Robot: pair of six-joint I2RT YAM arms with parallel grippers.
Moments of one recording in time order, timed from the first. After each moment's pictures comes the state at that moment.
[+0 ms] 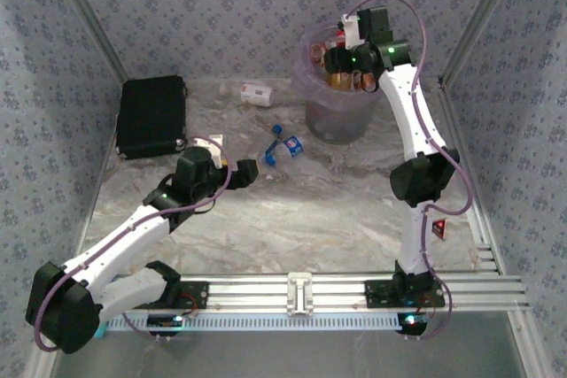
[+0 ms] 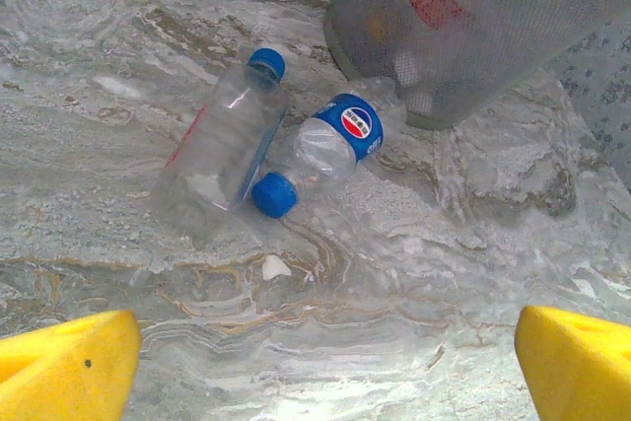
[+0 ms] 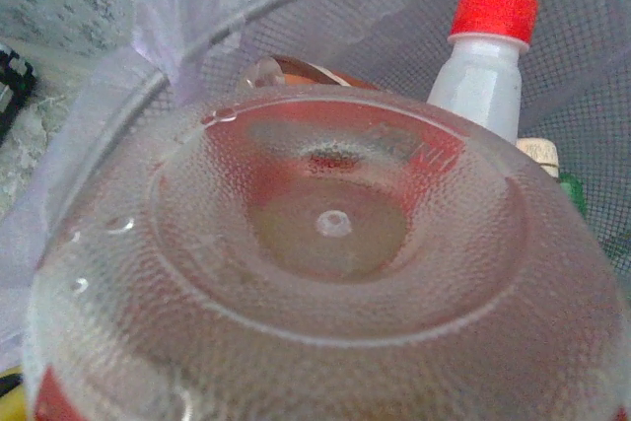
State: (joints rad) left arm -0.57 1.01 0.66 -0.14 0.05 -0.52; right arm 0.25 2.11 2.44 -1.02 -0.12 -0.01
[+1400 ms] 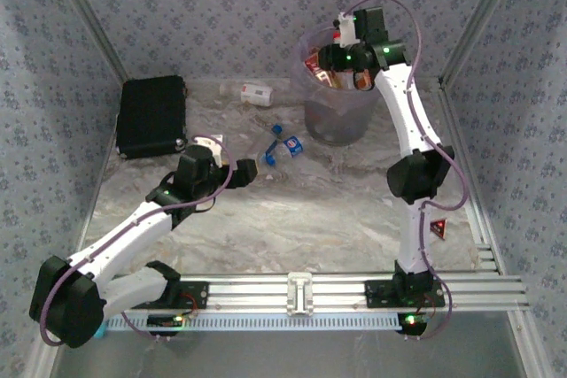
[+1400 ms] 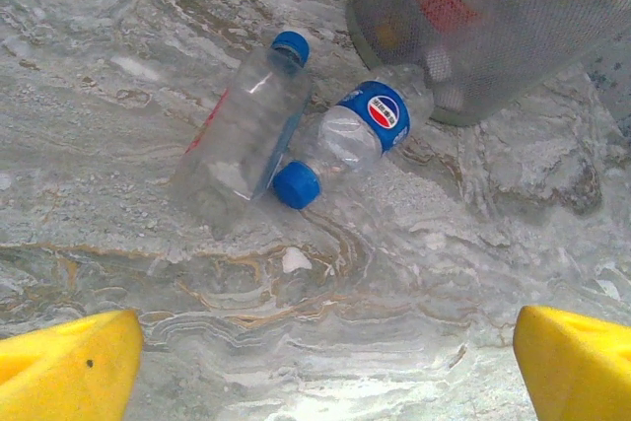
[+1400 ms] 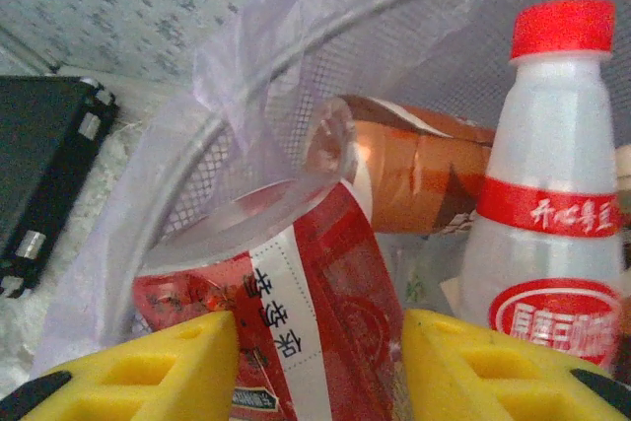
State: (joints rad) left arm -0.54 1.05 0.66 -0.14 0.06 -0.52; right arm 0.26 2.15 2.44 -0.94 -0.26 0.10
